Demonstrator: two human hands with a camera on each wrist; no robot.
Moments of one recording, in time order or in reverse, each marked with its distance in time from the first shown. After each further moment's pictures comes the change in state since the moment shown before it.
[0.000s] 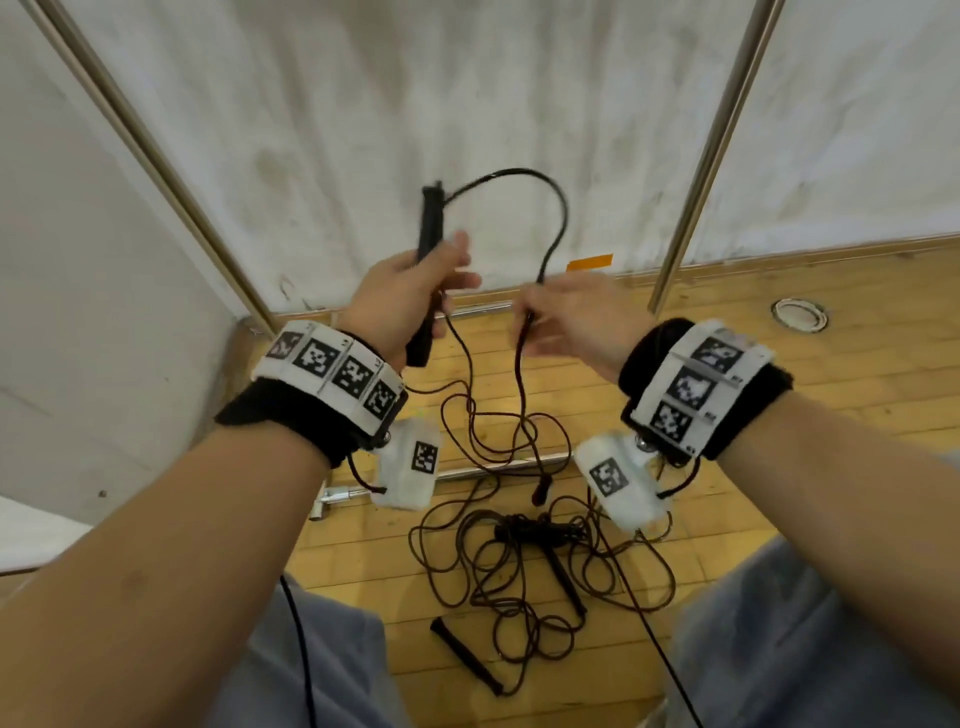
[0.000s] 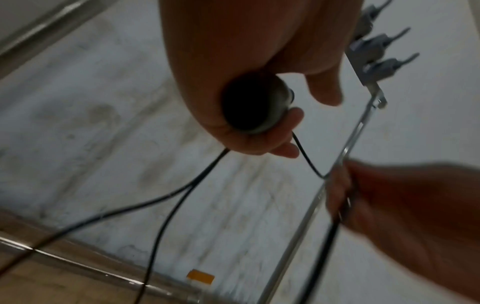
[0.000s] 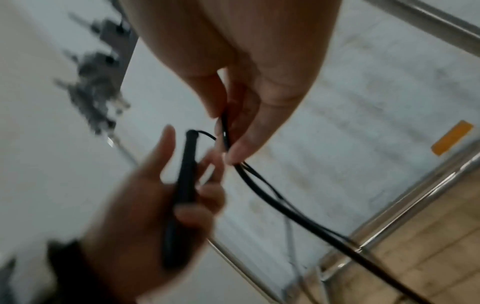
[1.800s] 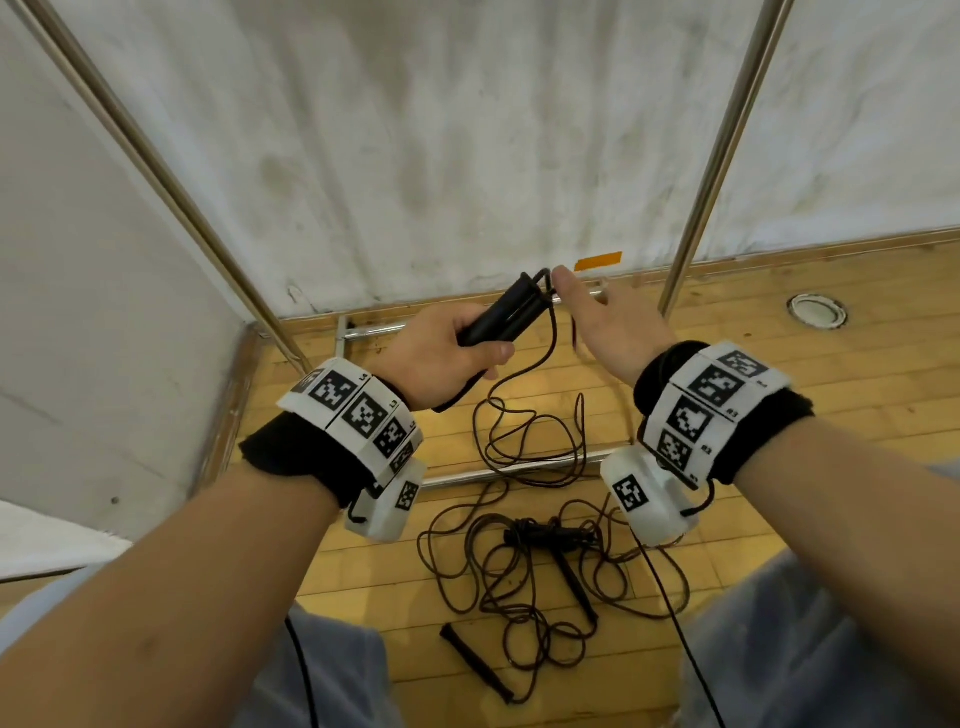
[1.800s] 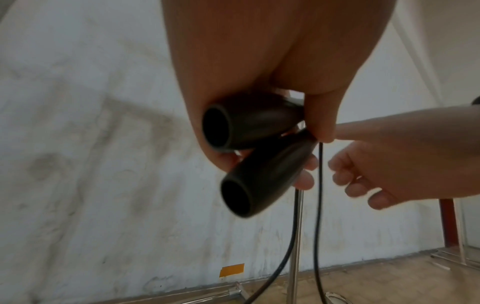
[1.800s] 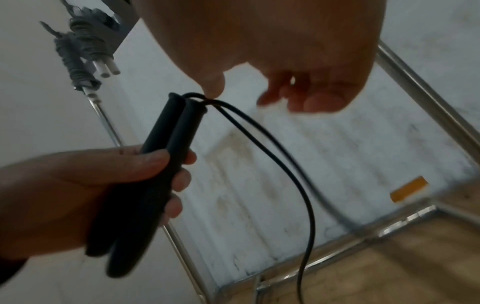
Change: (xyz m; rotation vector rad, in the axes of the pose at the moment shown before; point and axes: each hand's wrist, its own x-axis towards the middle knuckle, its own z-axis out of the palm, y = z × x) left_hand -0.009 -0.021 0.006 0.654 -0.323 0.183; right_hand 0.014 0.024 -0.019 -0.635 0.443 -0.008
